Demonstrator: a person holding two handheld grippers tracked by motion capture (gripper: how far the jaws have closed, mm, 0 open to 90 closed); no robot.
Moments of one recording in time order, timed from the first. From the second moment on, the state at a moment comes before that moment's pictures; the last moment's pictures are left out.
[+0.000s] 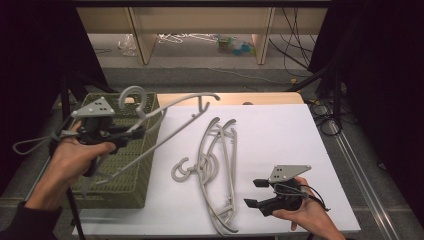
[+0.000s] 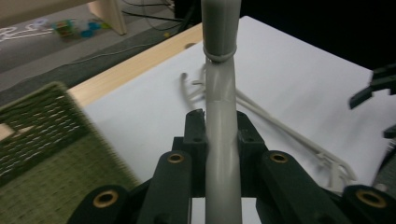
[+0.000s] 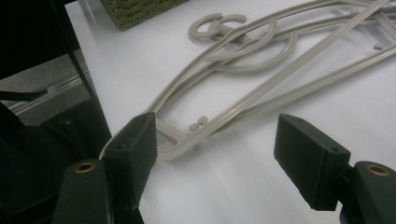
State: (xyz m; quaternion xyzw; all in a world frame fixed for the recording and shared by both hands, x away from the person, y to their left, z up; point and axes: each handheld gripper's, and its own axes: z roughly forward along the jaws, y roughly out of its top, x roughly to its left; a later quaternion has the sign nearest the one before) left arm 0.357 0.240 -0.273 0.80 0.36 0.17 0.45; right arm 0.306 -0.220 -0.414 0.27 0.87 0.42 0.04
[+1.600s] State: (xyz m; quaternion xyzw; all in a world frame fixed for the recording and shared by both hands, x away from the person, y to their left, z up) left arm 0.416 0.373 -0.353 0.80 0.45 0.23 0.32; right arm 0.311 -0.222 -0.419 0.28 0.86 0.42 0.05
